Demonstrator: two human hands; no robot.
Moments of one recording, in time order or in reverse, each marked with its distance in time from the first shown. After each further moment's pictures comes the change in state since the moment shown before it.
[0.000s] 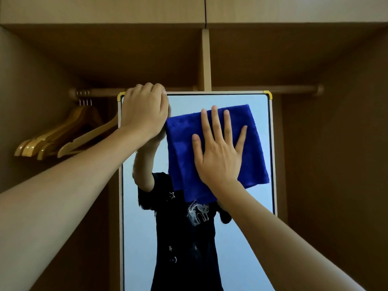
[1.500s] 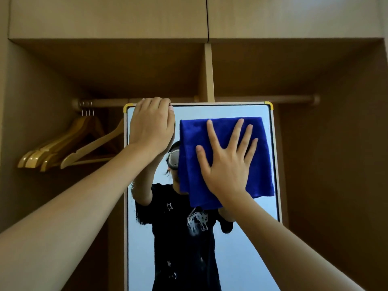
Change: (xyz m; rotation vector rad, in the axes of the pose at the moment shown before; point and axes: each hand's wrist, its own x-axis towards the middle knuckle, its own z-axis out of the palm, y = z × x) left_hand -0.008 0.001 0.008 -0.060 0.047 0.021; right_hand -0.002 0.003 -0.005 0.010 -0.026 0.103
